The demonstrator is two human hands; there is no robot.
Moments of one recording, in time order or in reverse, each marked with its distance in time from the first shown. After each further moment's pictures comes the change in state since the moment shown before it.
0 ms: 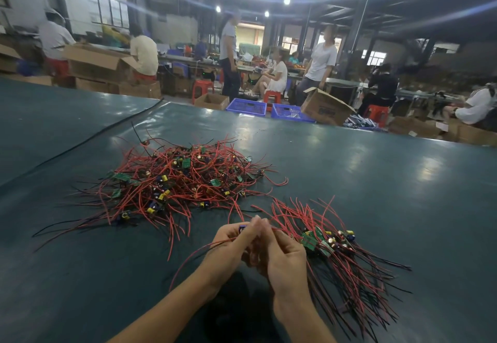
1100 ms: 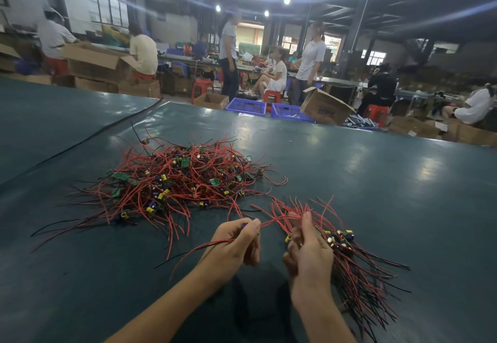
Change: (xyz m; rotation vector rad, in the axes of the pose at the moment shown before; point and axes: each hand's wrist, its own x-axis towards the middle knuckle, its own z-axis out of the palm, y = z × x) left_hand 0.001 0.002 -0.002 0.168 -0.037 0.151; right_hand 0.023 -0.003 -0.025 0.174 0.314 0.102
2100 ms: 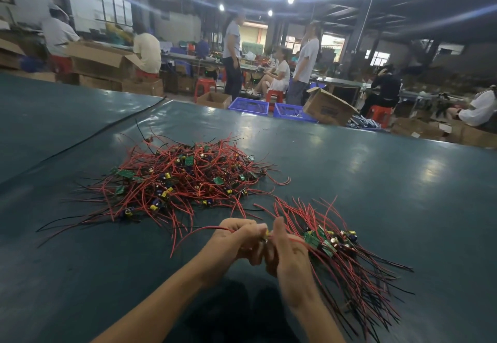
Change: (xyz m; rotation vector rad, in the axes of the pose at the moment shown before) left_hand 0.001 0.006 -0.009 -0.227 -0.116 -0.113; right_hand -0.021 0.009 0.001 -0.429 -0.508 -0.279
